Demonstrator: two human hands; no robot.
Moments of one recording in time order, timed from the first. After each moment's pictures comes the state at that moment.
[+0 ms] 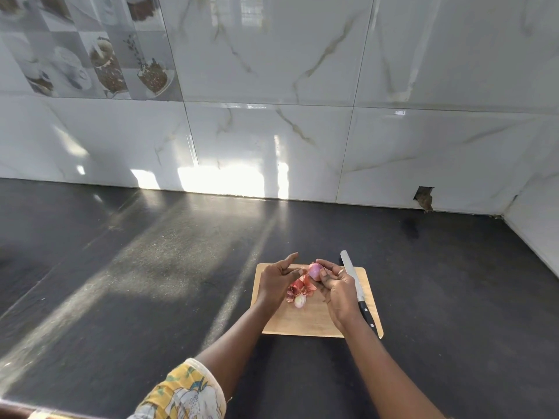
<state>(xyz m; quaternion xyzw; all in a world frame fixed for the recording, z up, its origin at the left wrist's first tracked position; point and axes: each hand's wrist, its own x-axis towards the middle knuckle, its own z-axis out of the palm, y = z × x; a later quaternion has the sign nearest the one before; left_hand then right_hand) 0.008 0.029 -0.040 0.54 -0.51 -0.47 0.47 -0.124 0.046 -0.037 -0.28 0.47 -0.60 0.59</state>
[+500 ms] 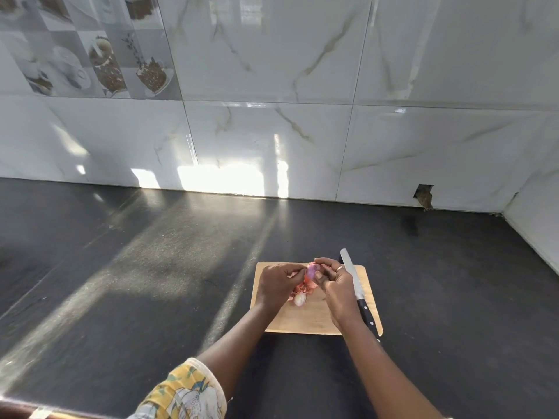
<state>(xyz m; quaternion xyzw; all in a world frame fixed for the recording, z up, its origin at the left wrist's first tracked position) 0.005 0.037 -0.036 0.56 -0.66 -0.25 0.43 -0.122 0.051 -0.038 -0.39 0.52 -0.57 0.50</state>
